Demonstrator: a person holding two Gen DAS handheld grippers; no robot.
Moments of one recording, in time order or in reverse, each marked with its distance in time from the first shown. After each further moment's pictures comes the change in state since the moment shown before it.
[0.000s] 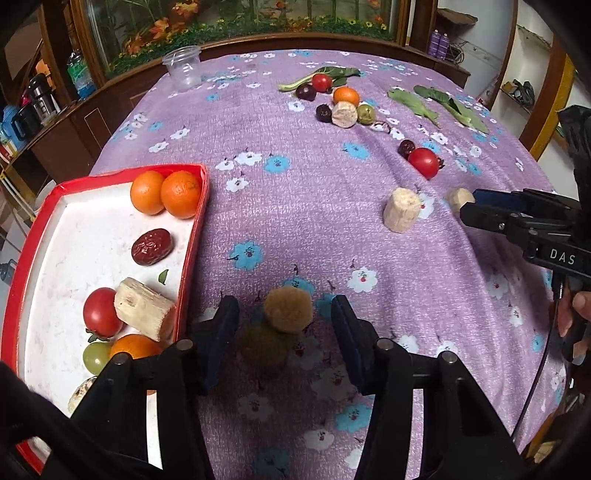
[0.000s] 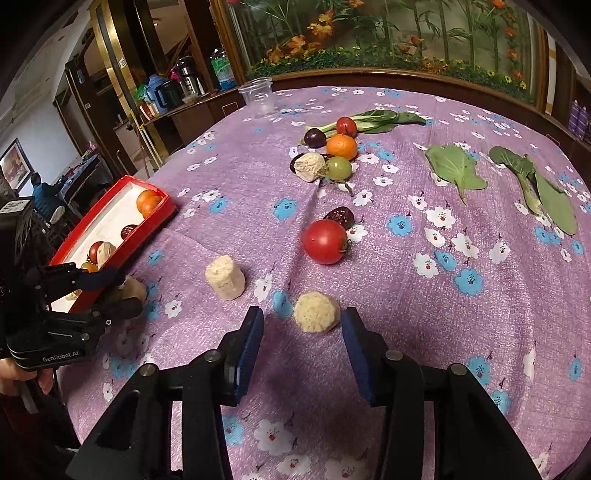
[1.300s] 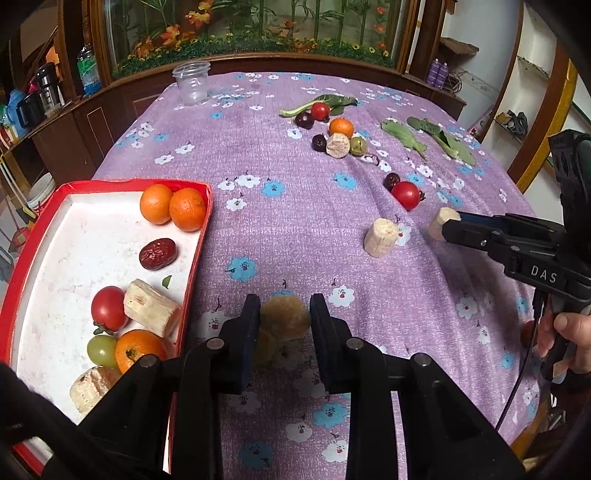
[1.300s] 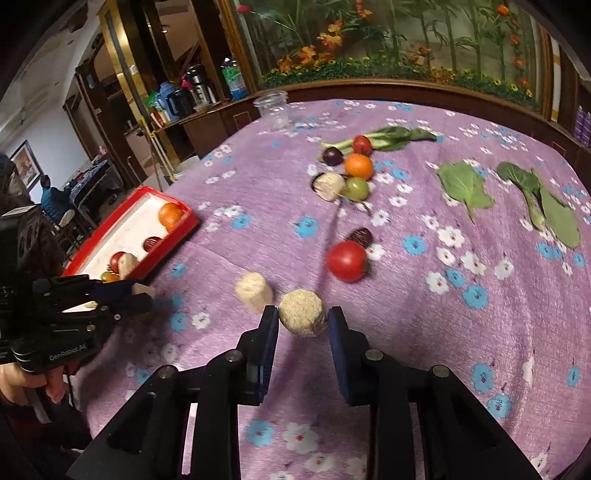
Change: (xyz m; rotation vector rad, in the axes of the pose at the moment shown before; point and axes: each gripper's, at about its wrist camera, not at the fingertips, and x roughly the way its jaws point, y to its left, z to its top) left arm -0.027 0.005 0.001 -0.070 -0.080 -0.067; right arm -0.019 0.018 0.009 -0.016 -0.039 0.045
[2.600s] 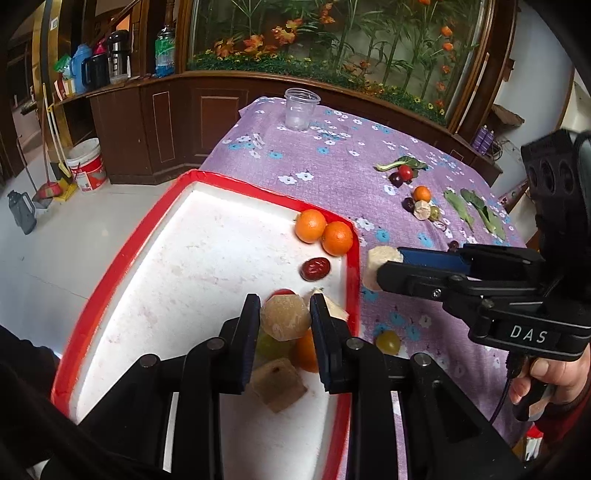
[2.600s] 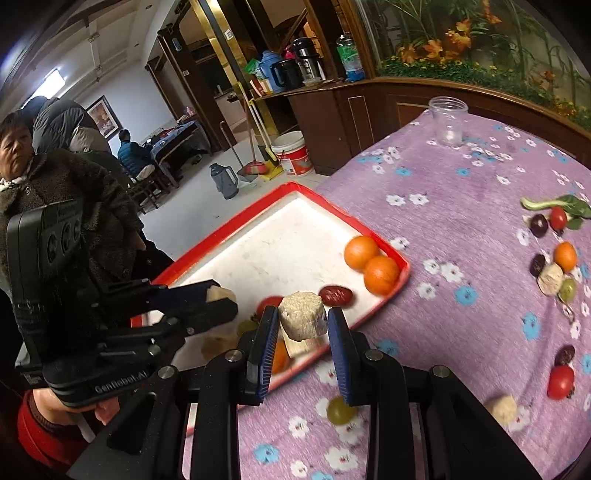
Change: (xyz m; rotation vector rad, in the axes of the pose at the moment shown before) left arm -0.054 0.120 -0.011 -0.231 -0.096 0.064; right arm 0.064 0.176 0.071 -0.202 0.088 0.312
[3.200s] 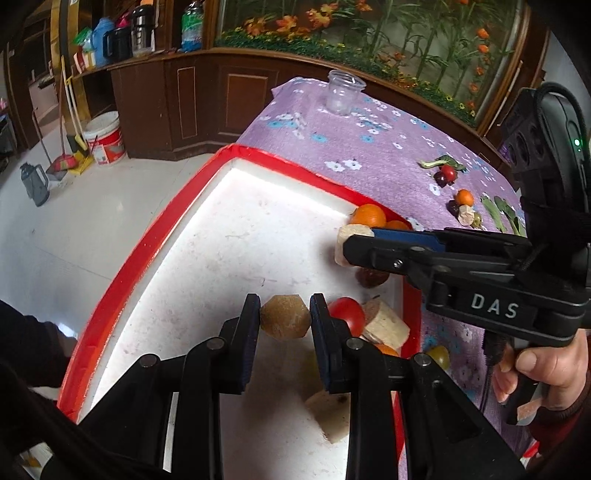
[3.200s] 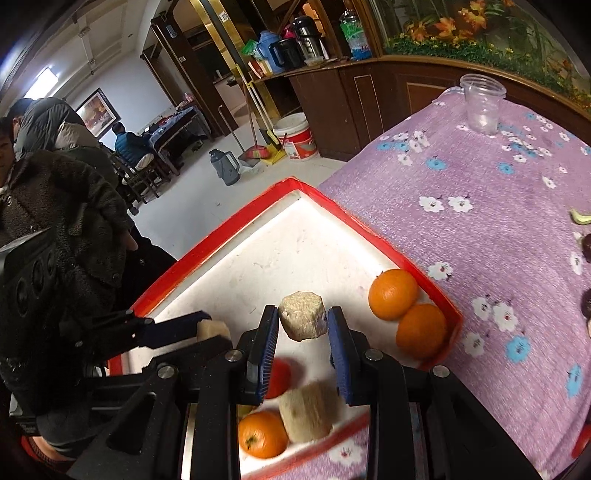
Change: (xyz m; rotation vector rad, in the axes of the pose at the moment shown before) left arm 0.031 0.039 0.004 -0.089 0.069 0.050; right arm 0.081 -0.001 0.038 0.015 0.084 0.025
